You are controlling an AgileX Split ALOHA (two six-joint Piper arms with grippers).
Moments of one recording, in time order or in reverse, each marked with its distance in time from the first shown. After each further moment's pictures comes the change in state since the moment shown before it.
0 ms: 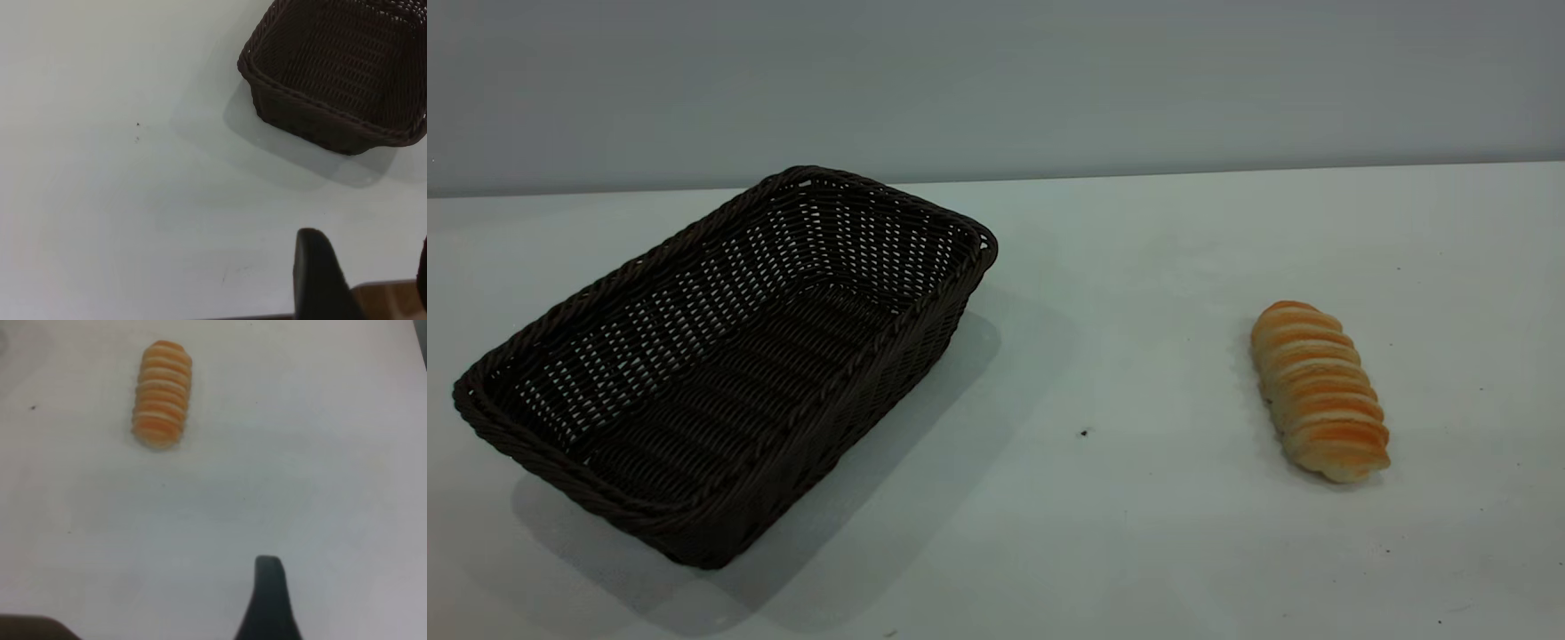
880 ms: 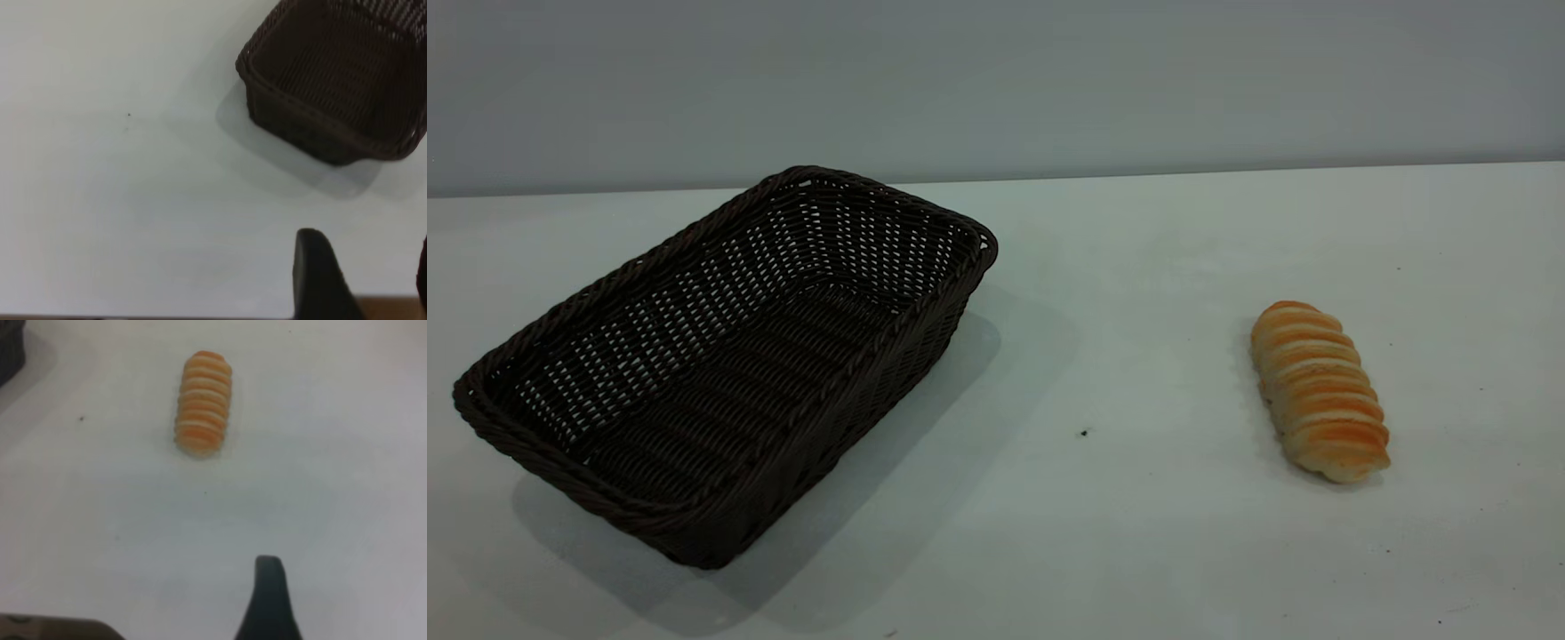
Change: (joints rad) left arm 0.000 0.000 -0.003 -0.003 -0.007 -0.133; right arm 0.000 0.000 0.000 0.085 -0.002 0.016
